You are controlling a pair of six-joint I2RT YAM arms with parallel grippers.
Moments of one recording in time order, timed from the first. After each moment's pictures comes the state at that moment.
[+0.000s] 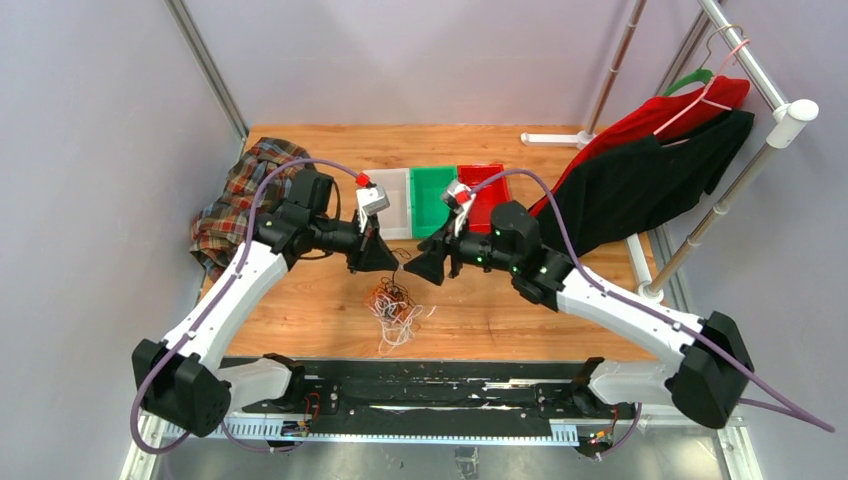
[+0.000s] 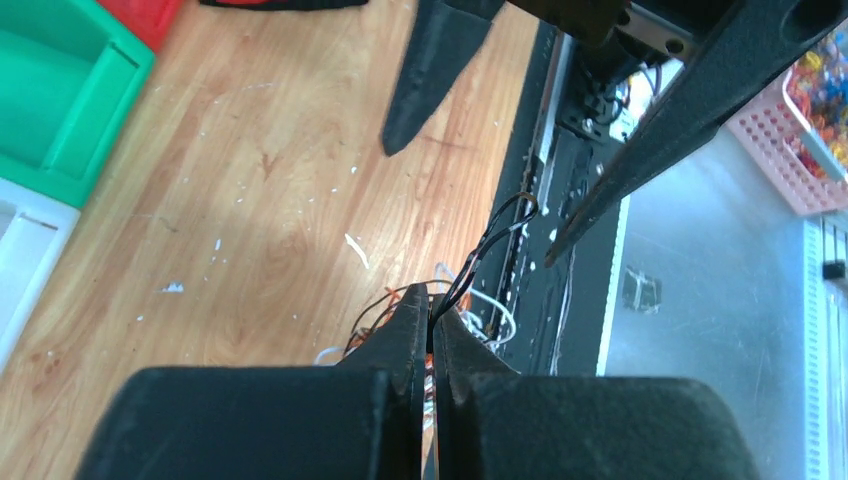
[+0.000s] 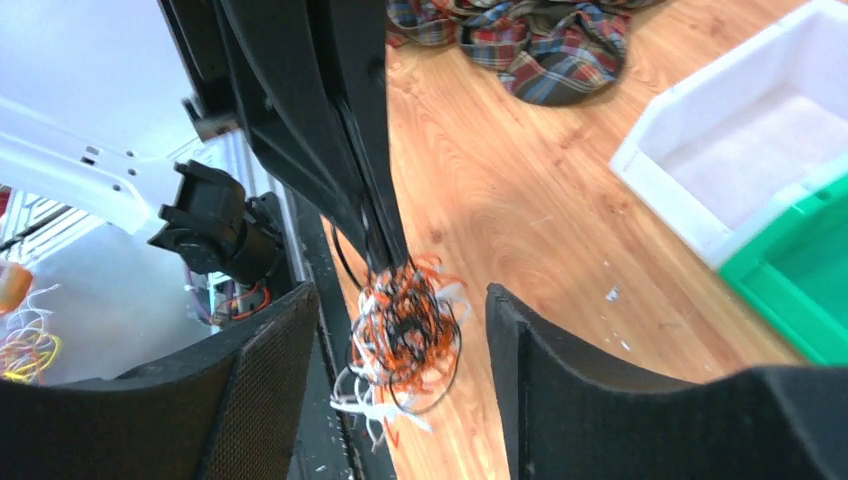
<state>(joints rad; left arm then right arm) -0.36 1.20 1.07 -0.72 0.98 0.32 0.84 1.25 0.92 0.13 -0.46 0.27</state>
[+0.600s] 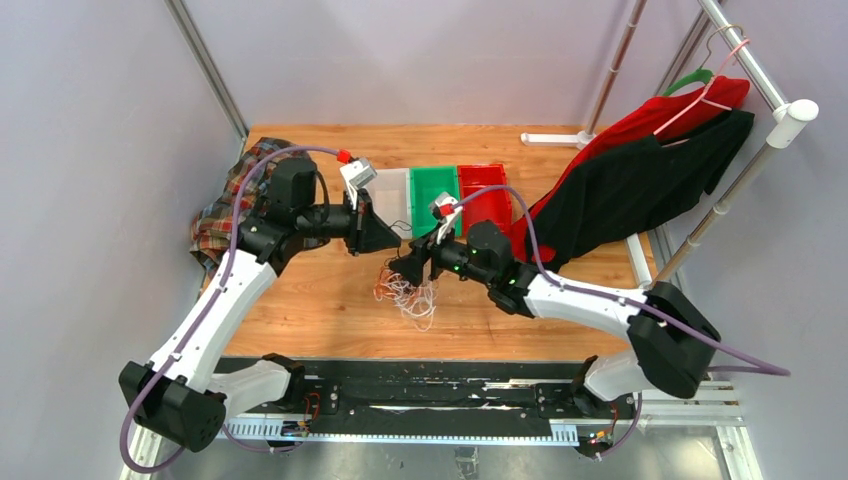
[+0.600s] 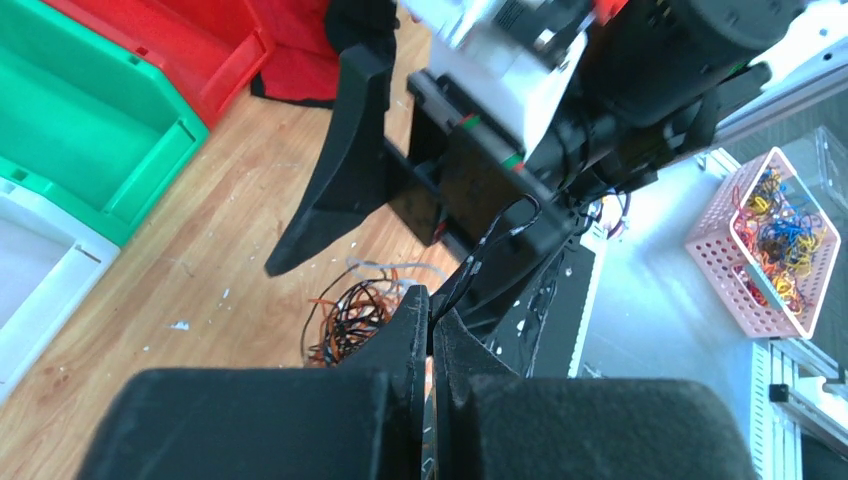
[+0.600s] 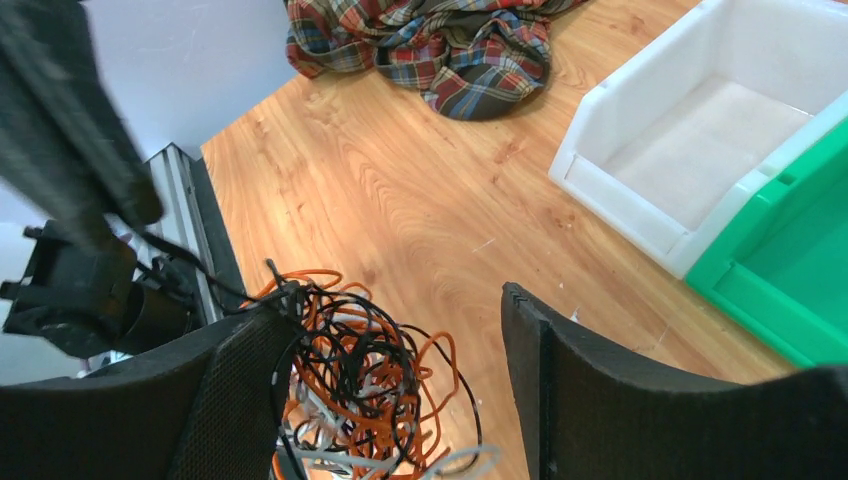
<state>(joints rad) -0.36 1.10 1.10 -0.51 0.90 -0.06 0.90 1.39 0.76 0.49 -0.21 0.30</state>
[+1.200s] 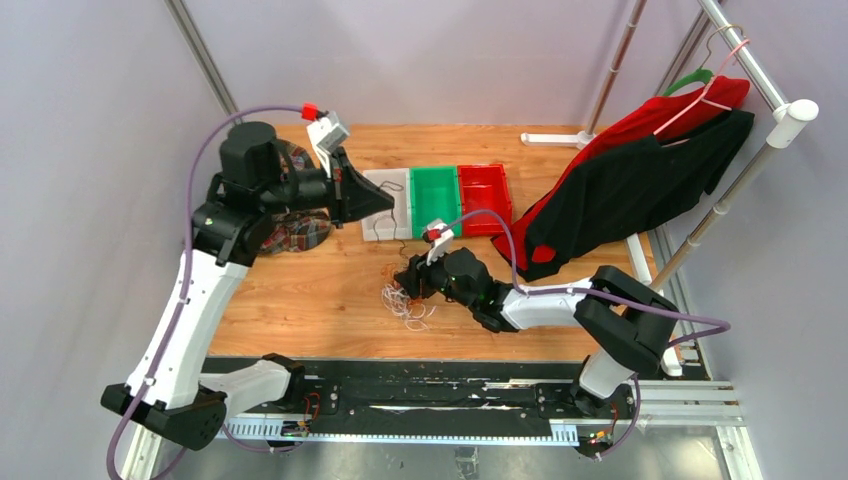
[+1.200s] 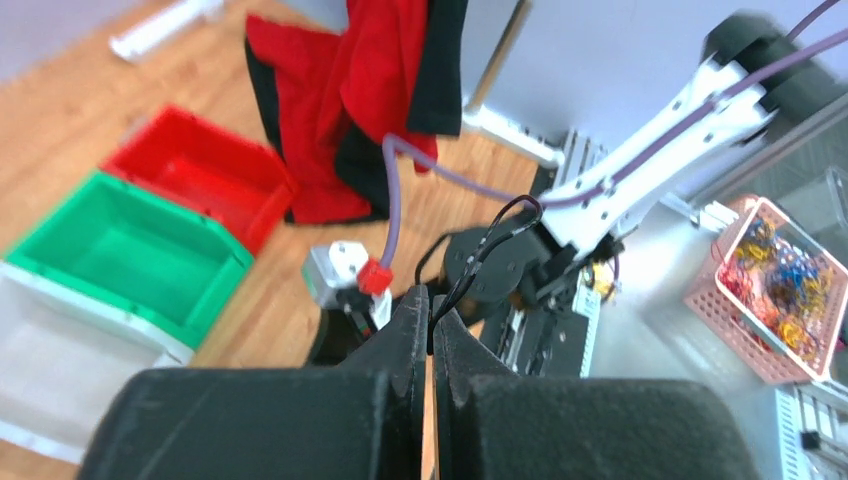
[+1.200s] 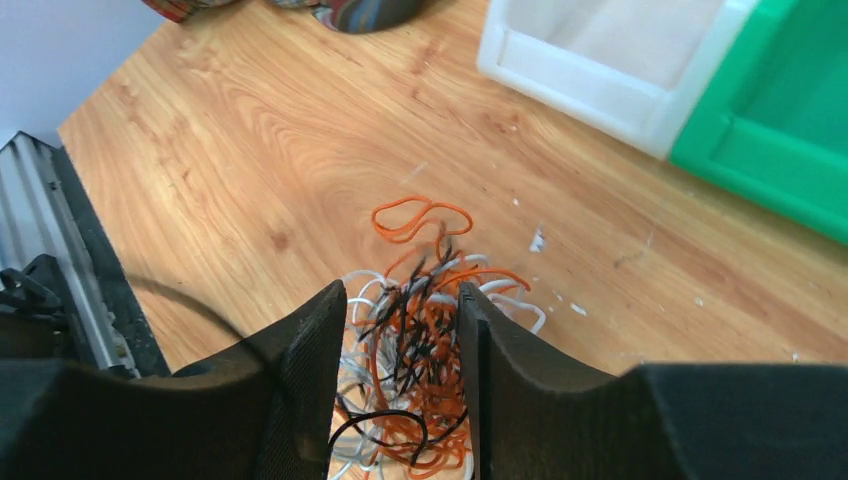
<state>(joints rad) -0.36 1.11 1.42 -0.59 0.89 -0.11 1.00 1.61 0.68 0.67 0.05 0.35</state>
